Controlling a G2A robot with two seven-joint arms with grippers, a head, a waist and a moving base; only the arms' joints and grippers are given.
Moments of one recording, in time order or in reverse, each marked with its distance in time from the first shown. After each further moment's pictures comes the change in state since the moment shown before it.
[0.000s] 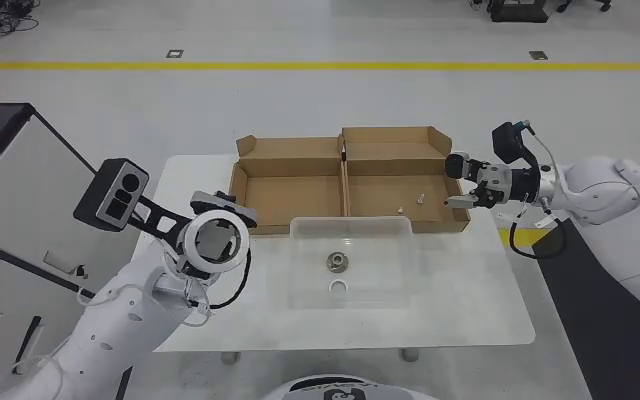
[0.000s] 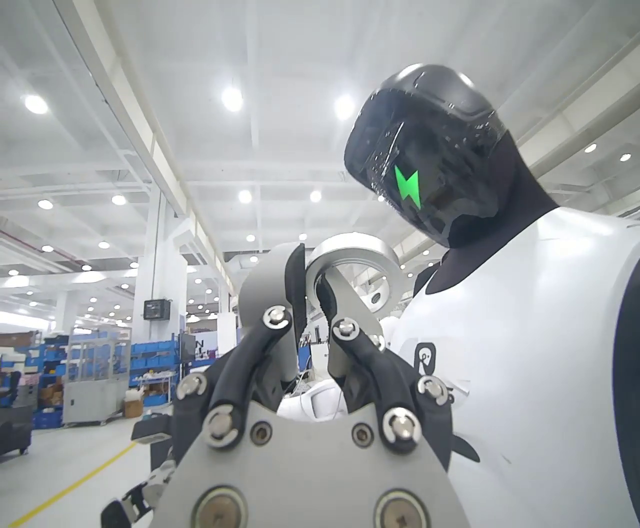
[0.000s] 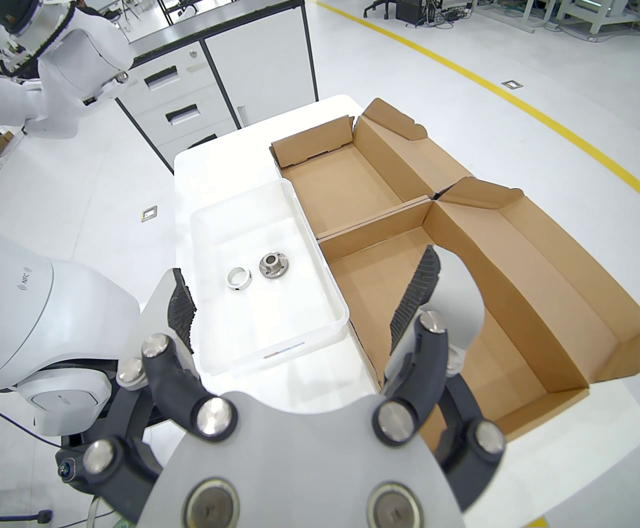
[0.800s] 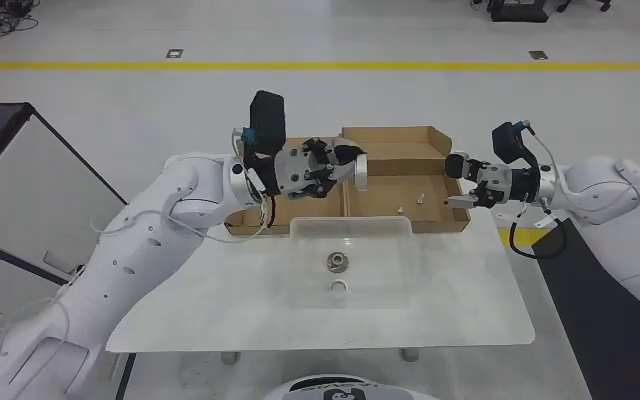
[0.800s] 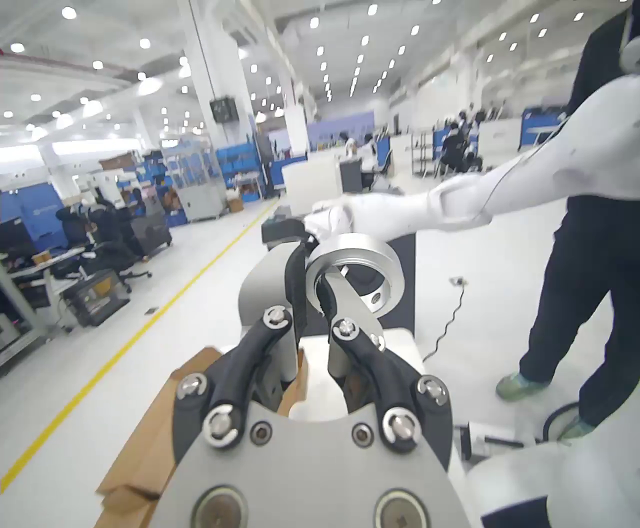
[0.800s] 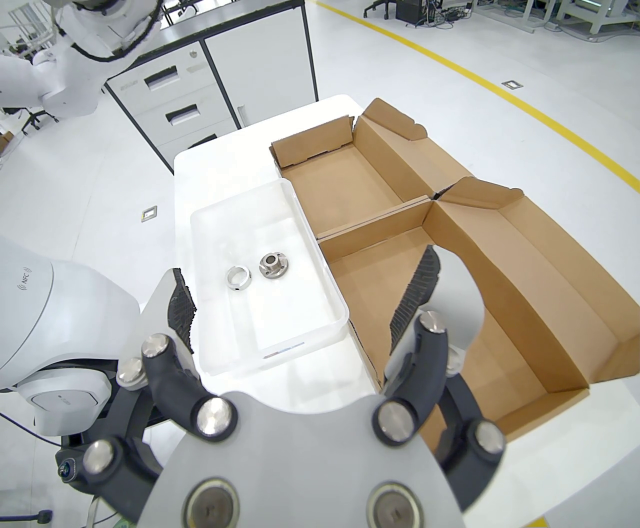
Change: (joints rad) left arm -0.430 -0.103 0.164 0.328 0.044 0.214 -0.744; right arm 0.000 0.000 0.000 0.000 0.000 0.000 0.000
